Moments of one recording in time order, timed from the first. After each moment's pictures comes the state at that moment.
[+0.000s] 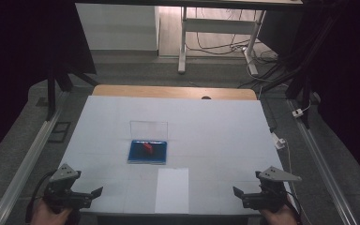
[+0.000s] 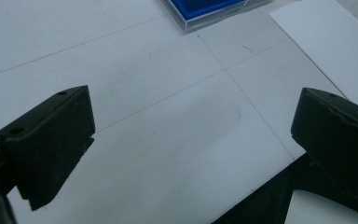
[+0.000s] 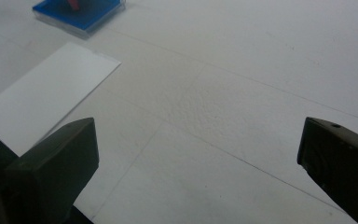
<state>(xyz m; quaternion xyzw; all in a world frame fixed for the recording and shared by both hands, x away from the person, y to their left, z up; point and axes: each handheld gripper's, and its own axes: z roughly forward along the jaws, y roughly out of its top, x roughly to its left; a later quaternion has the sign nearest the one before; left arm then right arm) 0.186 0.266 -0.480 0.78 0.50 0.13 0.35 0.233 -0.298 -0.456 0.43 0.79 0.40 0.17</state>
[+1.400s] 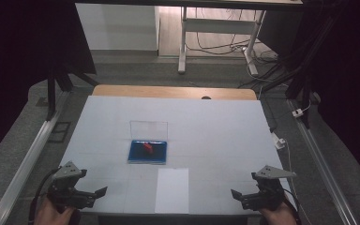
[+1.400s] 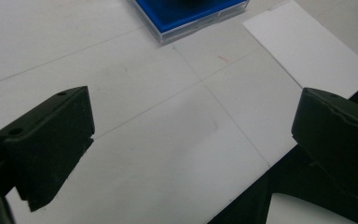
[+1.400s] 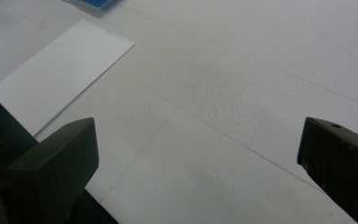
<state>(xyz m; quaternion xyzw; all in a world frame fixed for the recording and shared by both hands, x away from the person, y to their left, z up) 0.191 0.258 -0.474 0.79 0.47 0.11 0.37 0.239 -0.294 -0.459 0.41 0.82 0.37 0.14</state>
